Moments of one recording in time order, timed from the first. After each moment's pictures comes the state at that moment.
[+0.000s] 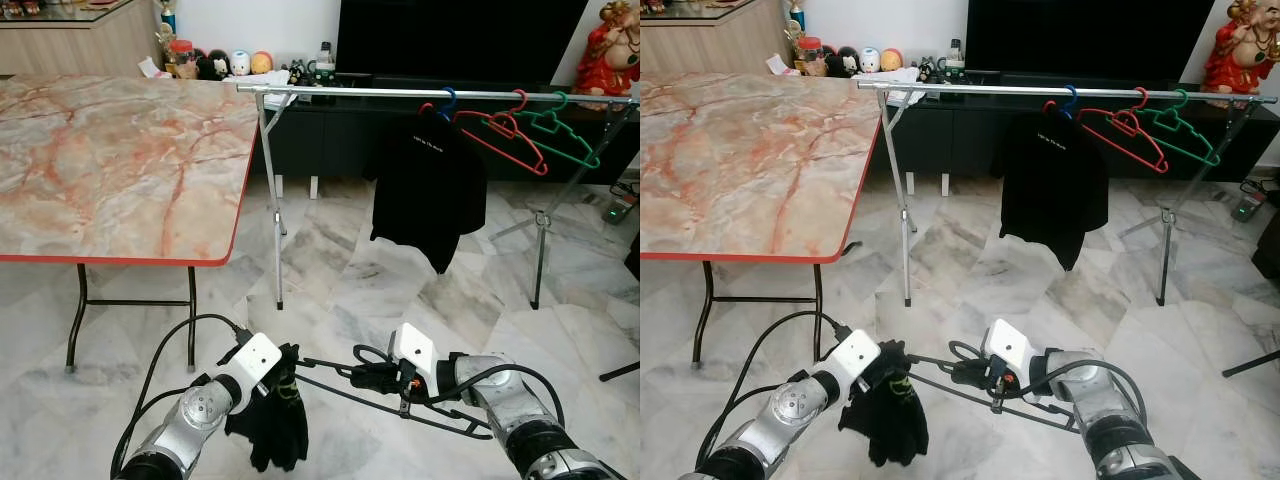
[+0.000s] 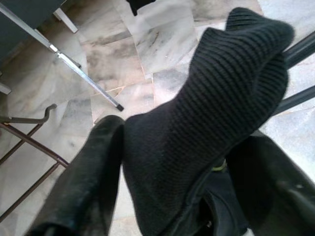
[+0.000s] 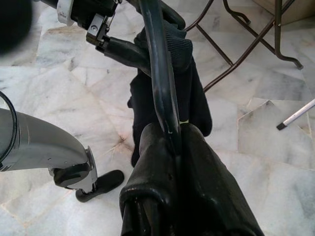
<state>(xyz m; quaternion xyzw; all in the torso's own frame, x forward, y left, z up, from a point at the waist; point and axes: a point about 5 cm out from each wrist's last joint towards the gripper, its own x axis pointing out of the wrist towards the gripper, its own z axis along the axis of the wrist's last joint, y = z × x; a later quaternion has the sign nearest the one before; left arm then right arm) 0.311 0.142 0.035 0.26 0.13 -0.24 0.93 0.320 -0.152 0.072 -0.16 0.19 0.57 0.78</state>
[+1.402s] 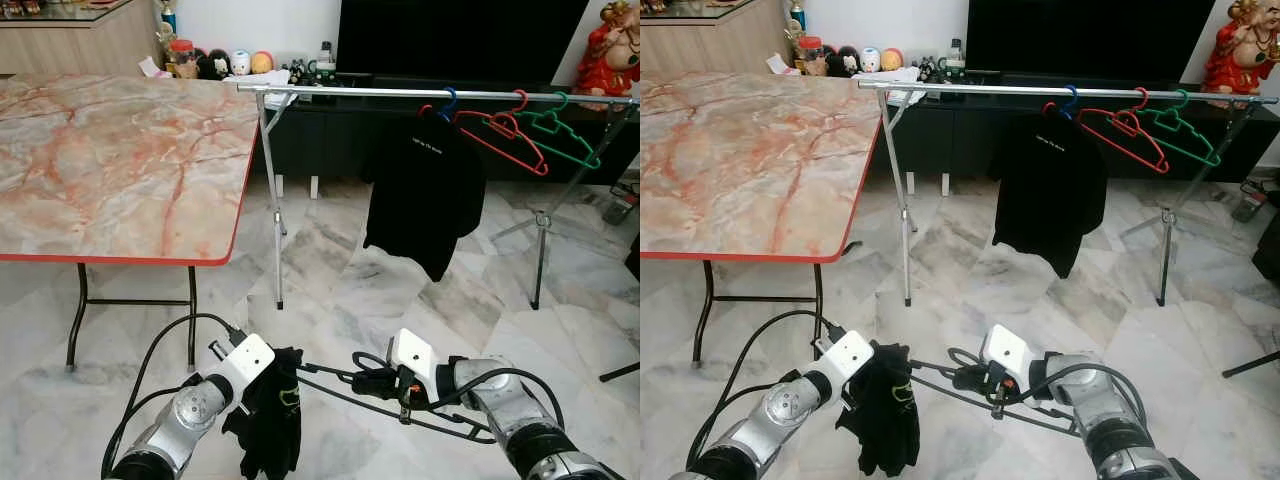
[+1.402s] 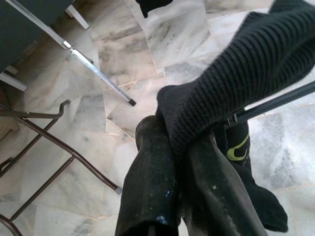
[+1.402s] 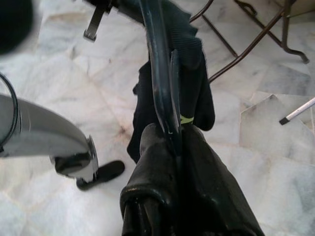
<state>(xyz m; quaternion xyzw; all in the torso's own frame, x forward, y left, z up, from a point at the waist) 0.311 0.151 0.036 0.28 0.13 -0.22 0.92 0.317 -0.152 0.066 -0.19 0.20 0.57 0.77</state>
